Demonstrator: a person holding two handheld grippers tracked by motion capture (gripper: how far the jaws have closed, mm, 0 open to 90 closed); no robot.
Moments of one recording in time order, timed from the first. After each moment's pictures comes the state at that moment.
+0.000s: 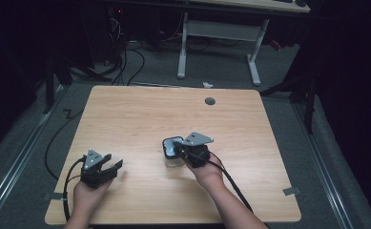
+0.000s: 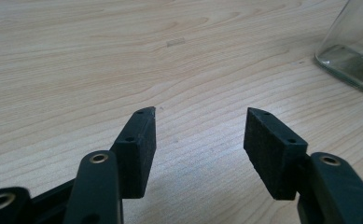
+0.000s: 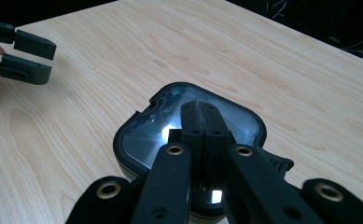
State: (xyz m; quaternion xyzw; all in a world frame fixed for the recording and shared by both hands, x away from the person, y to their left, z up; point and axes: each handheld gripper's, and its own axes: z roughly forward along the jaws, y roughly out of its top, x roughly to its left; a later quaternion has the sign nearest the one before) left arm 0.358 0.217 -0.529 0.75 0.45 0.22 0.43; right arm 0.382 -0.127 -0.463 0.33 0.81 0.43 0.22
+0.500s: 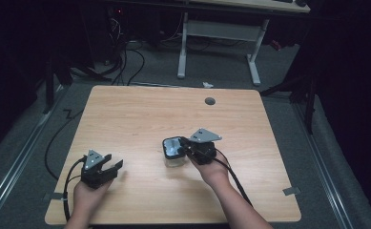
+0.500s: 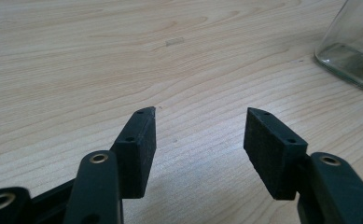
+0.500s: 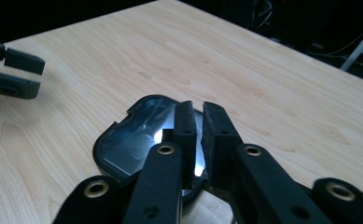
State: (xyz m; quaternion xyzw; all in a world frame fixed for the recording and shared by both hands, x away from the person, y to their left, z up) left arm 0.357 0.215 -0.529 0.75 0.45 0.22 0.43; right arm 0.382 -0.145 -0.448 0.35 0.79 0.44 0.24
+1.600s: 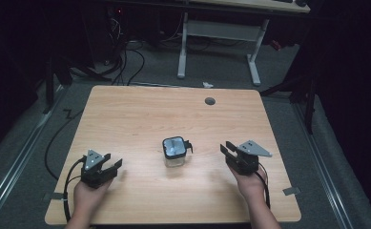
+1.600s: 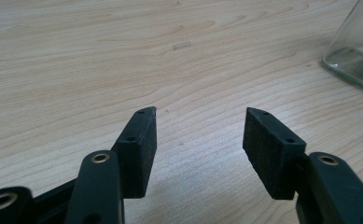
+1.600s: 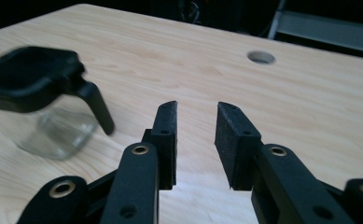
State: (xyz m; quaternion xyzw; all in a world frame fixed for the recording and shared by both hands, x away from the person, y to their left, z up) left arm 0.357 0.215 -0.529 0.74 0.46 0.23 0.43; right arm 0.346 -0.267 -0.475 0.46 0.71 0.44 0.29
